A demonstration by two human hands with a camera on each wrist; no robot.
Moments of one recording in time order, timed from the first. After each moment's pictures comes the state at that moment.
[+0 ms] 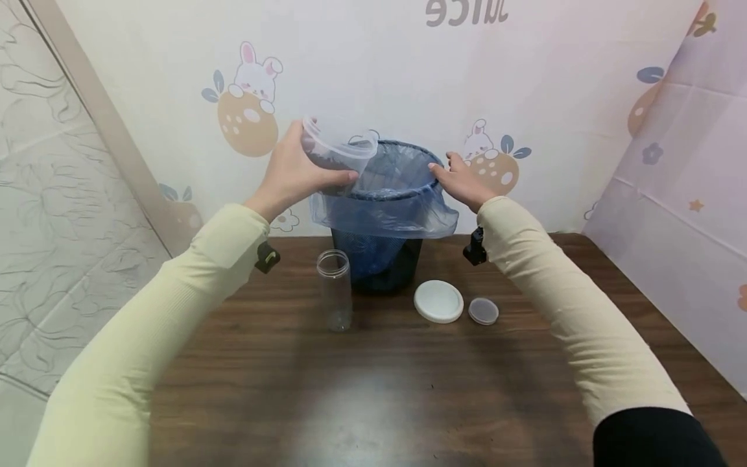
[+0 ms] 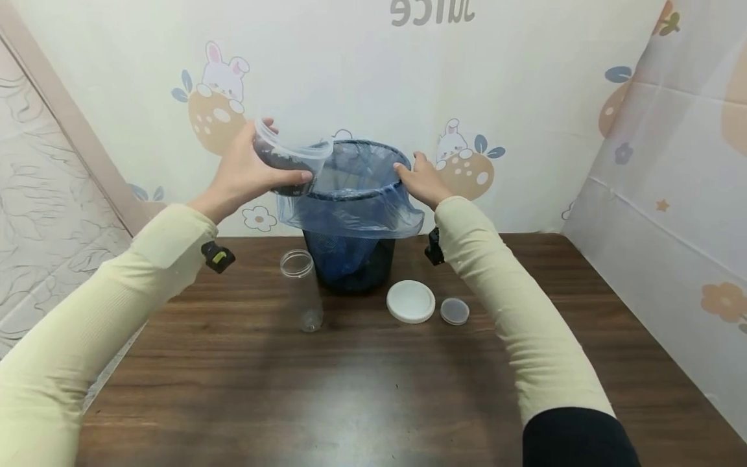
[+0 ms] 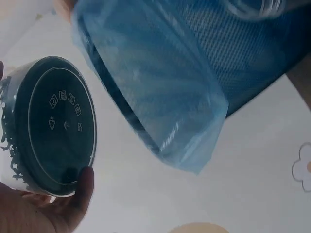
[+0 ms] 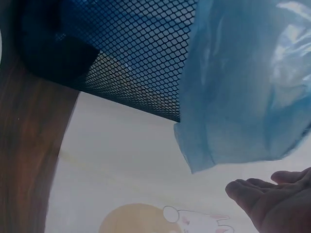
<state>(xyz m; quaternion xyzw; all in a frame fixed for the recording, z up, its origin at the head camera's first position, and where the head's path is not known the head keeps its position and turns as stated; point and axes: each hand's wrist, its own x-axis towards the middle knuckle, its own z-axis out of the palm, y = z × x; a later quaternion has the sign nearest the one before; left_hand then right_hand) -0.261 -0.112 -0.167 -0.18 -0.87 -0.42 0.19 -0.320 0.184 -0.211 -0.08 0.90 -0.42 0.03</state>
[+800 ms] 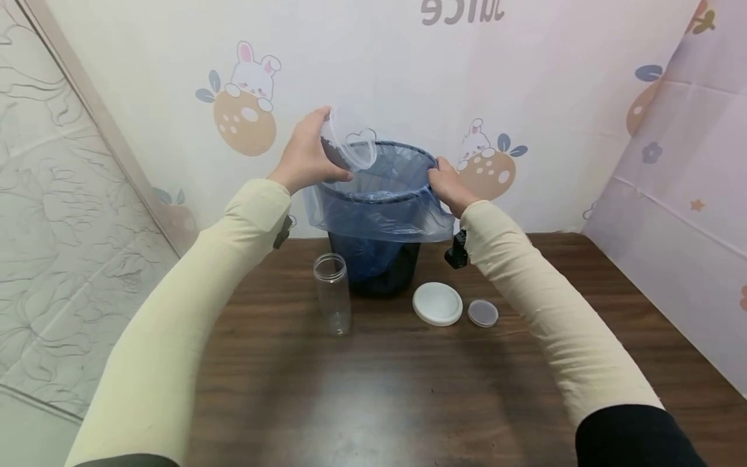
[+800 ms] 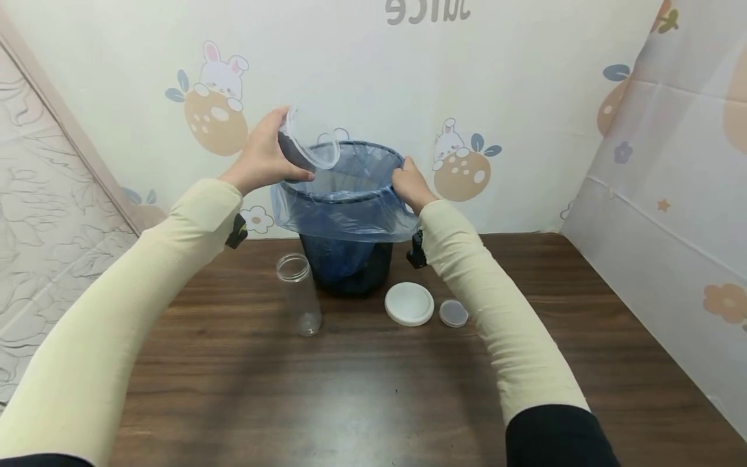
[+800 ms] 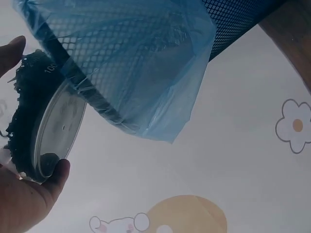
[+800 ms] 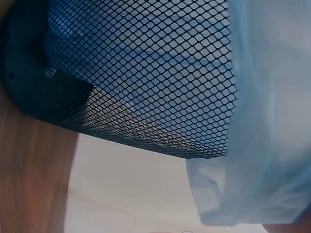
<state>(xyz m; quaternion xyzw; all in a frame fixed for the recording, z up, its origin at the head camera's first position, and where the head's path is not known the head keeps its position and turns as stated) -0.310 -0.095 -0.164 -0.21 -0.92 -0.29 0.18 -0.328 0.167 -0.219 -0.04 0.87 -0.49 -0.01</state>
